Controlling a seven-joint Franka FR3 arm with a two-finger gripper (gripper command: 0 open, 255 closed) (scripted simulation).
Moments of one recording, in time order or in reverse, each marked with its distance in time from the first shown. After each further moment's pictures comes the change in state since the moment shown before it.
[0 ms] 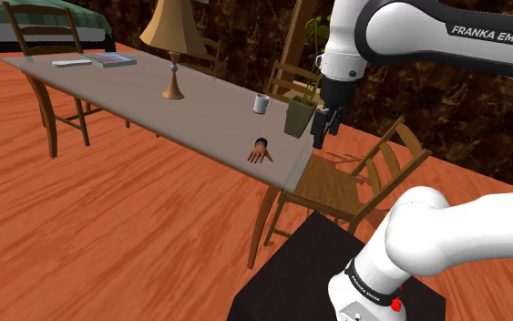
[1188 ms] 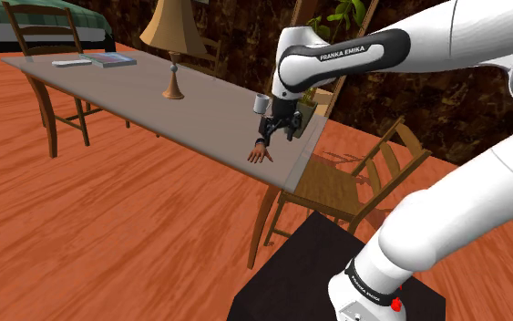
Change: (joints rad) arm -0.146 0.532 -0.040 0.112 -0.013 0.470 0.270
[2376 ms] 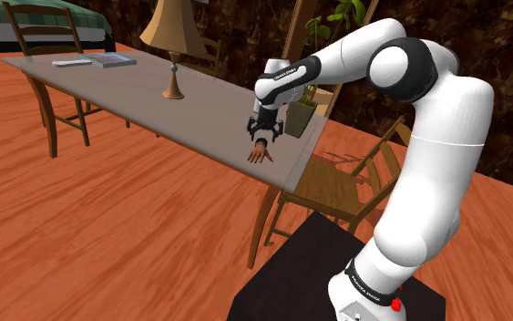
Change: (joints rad) arm -0.120 0.605 -0.101 0.433 0.057 0.240 0.205
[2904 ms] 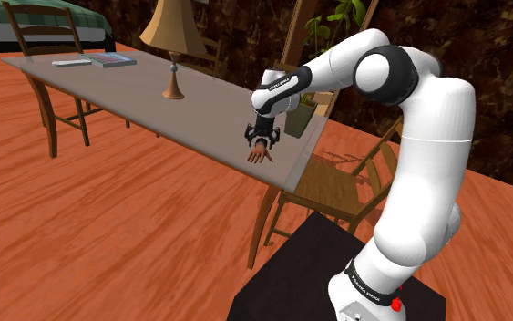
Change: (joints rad) arm -0.007 0.089 -0.003 0.021 0.009 0.071 0.012
